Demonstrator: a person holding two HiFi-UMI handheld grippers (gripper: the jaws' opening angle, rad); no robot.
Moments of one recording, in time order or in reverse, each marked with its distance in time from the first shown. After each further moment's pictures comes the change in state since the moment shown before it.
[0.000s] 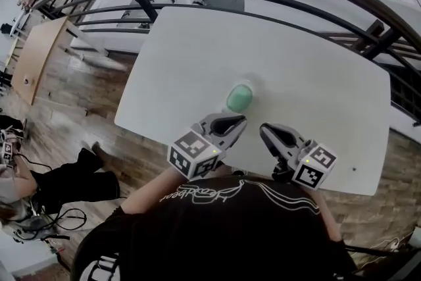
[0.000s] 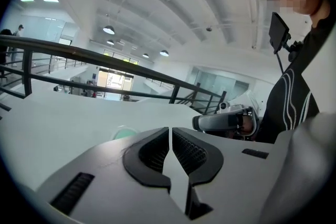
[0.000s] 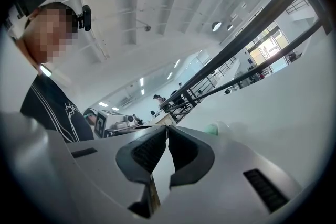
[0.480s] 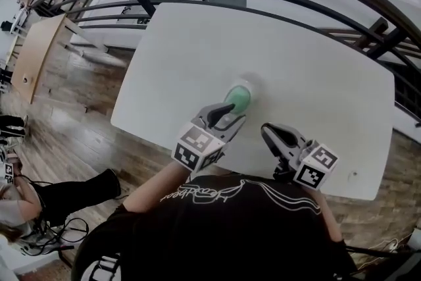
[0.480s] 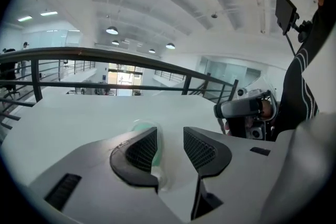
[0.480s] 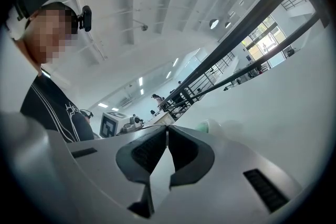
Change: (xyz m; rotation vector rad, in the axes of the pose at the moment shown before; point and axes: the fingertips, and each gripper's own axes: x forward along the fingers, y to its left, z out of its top) left arm 0.026 0.049 -0.023 0.051 0.088 0.140; right arm 0.005 -0.029 -0.006 0.030 0.013 0.001
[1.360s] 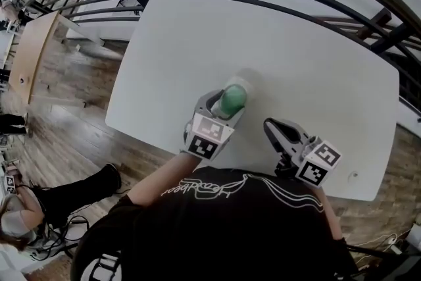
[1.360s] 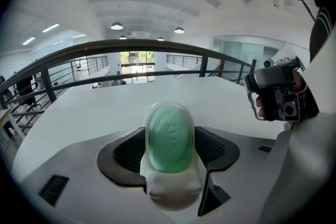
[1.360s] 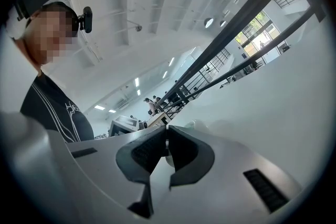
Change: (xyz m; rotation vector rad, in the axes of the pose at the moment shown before) left arm 0.047 0.052 -0.043 0.055 0.160 0.198; right arm 0.005 -0.034 -0.003 0.034 0.005 -0.031
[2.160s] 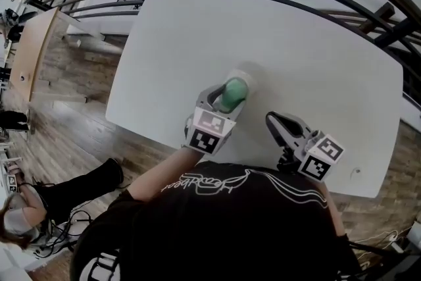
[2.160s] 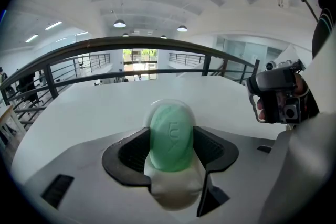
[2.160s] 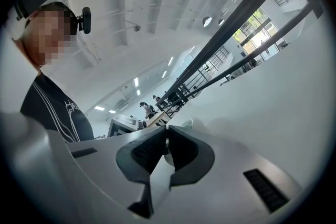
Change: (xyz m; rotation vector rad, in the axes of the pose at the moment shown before) left arm 0.004 0.001 -0.002 -0.027 0.021 0.017; right arm -0.001 -0.007 -0.003 0.019 0.008 0.001
